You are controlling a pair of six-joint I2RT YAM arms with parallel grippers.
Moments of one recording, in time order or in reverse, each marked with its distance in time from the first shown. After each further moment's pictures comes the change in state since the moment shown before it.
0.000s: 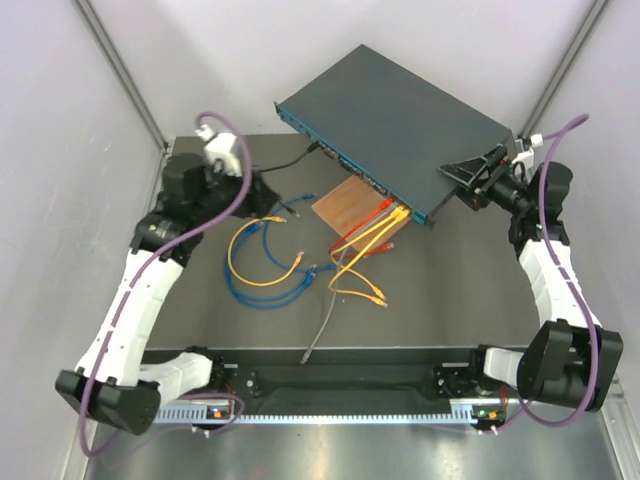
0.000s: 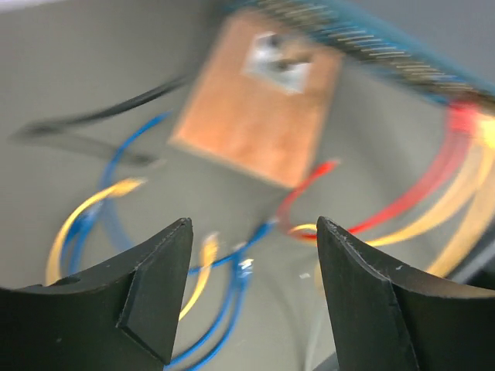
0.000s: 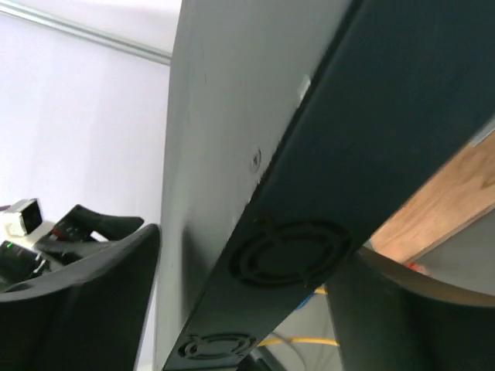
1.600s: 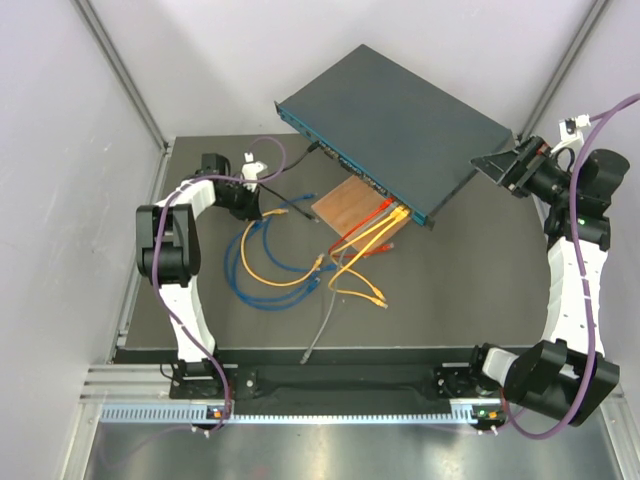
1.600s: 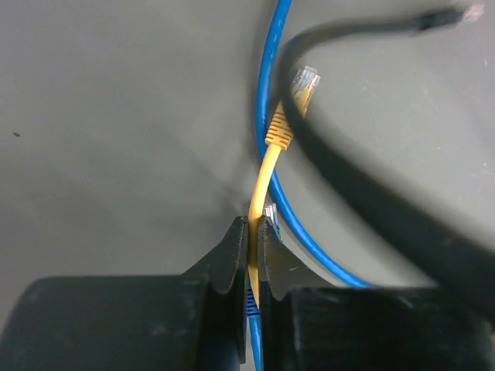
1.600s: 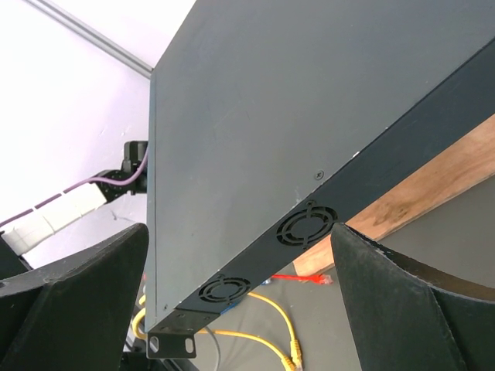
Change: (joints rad) left arm 0.394 0.938 0.142 0.049 0.341 0.769; right arm -0.193 -0.057 0.238 -0.324 -0.100 -0.423
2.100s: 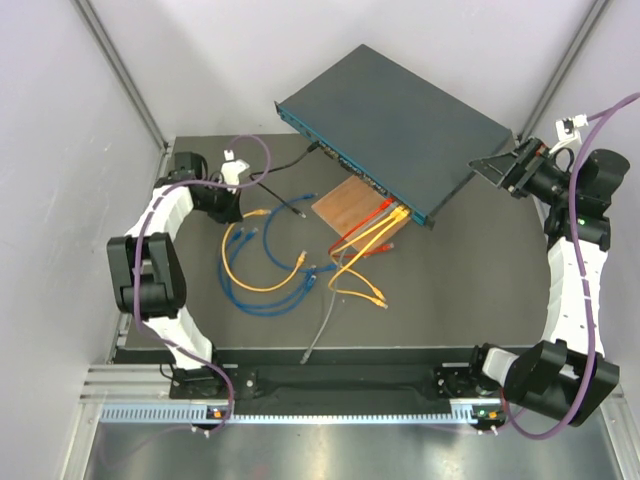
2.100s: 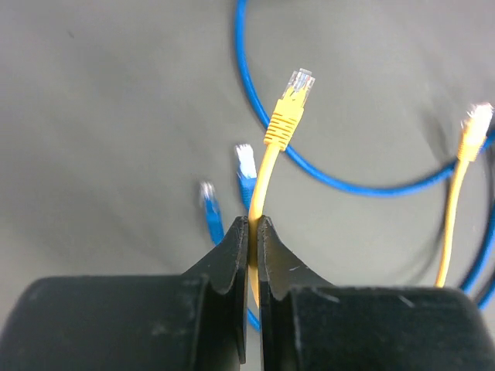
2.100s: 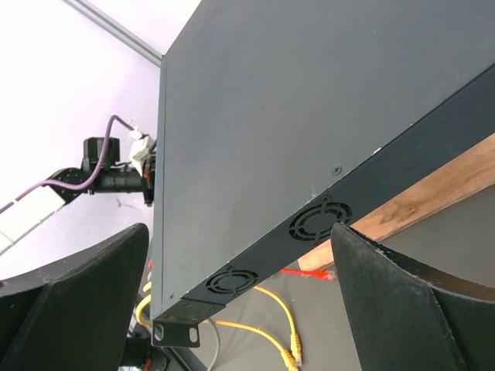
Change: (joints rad) left arm 0.065 -0.283 -0.114 -0.150 -0.043 0.056; right arm 0.000 -0.001 0.000 0.001 -0.045 -0.016
